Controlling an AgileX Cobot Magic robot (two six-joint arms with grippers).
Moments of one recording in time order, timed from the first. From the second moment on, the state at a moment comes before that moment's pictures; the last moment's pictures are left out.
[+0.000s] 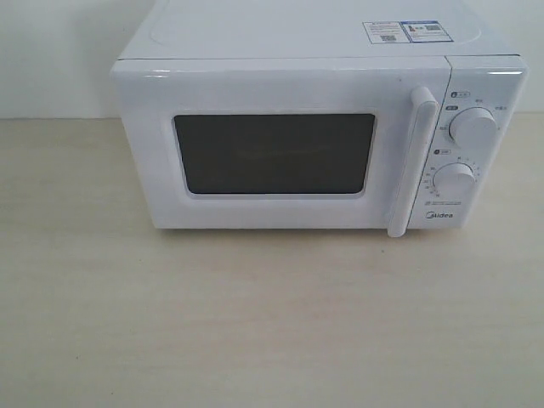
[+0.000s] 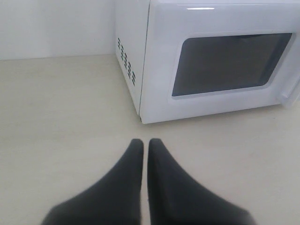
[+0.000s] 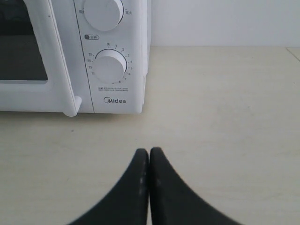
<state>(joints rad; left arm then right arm) -0.45 0.21 -0.39 0.21 0.63 -0.29 0.05 0.01 0.00 -0.01 0.35 -0.01</state>
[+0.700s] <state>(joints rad) -0.13 0.15 -0.19 0.16 0.24 -0.29 0.05 0.01 0.00 -0.01 0.35 -0.01</state>
